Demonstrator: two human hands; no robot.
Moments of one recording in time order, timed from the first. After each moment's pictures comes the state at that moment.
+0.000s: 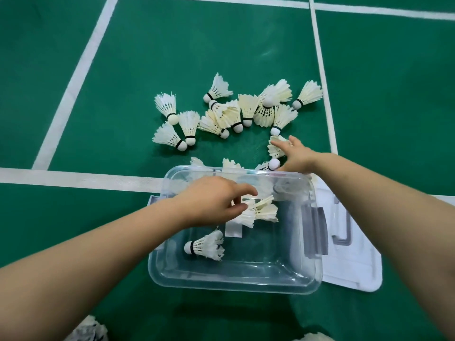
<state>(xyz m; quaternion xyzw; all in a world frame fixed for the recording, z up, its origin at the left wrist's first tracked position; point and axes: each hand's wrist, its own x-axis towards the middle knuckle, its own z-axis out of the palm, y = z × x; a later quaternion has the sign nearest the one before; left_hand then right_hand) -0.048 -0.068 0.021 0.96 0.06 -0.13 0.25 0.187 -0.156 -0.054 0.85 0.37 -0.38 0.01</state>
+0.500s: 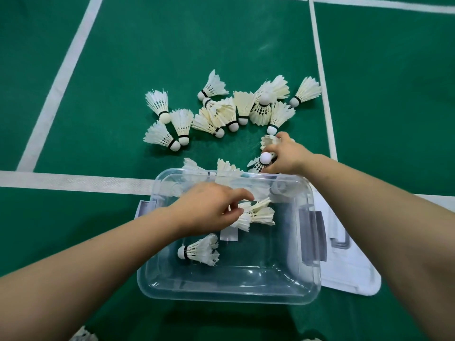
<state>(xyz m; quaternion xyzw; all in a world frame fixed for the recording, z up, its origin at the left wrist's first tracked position) -0.047 -0.071 0.003 0.95 0.07 -0.12 0.28 0.183 -0.145 -0.064 0.84 0.44 -0.30 0.01</state>
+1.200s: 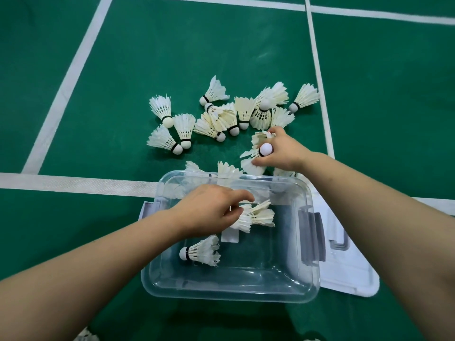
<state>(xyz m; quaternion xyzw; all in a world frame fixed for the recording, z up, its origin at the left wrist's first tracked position) -0.050 -0.075 0.007 0.95 0.08 -0.10 0.28 0.171 -0.136 -0.032 0.83 0.45 -0.30 -0.10</state>
